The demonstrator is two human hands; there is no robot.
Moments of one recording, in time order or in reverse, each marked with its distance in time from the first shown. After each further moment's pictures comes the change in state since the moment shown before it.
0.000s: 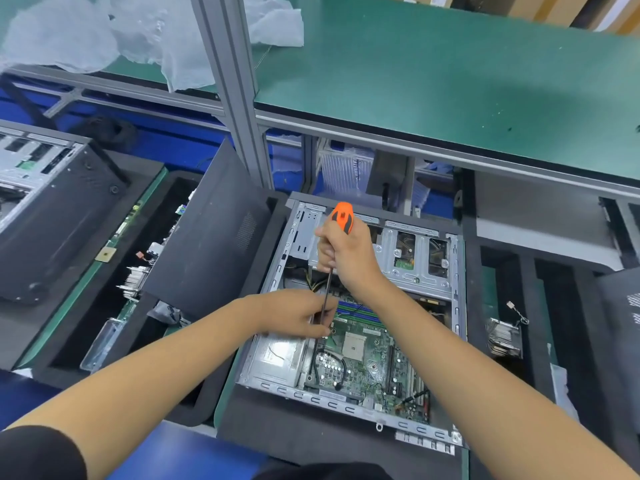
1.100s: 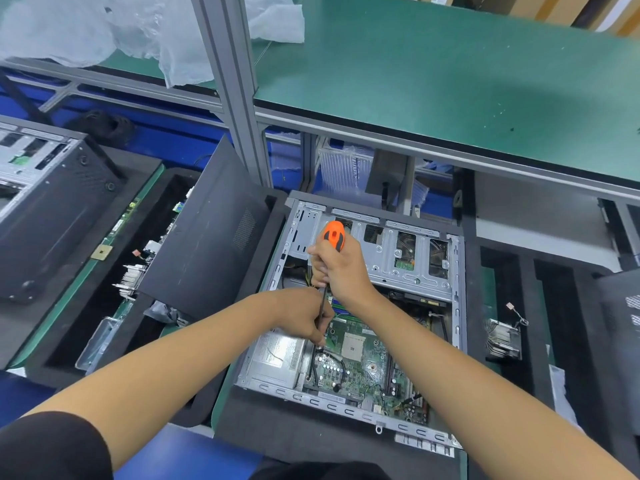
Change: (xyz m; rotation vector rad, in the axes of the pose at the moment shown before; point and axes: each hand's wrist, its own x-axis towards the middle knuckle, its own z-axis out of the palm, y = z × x) left_hand 0.021 0.000 0.004 -0.075 -0.150 -0.229; right_hand -0.003 0.026 0.001 0.013 -0.010 0.043
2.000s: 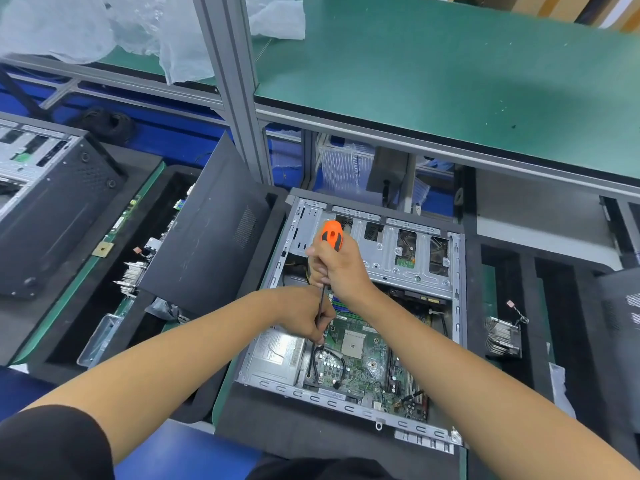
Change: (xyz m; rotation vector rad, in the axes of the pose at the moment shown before) left_hand 0.002 -0.003 0.002 0.062 -0.022 0.016; right_hand 0.000 0.003 -0.001 -0.019 -0.121 -0.016
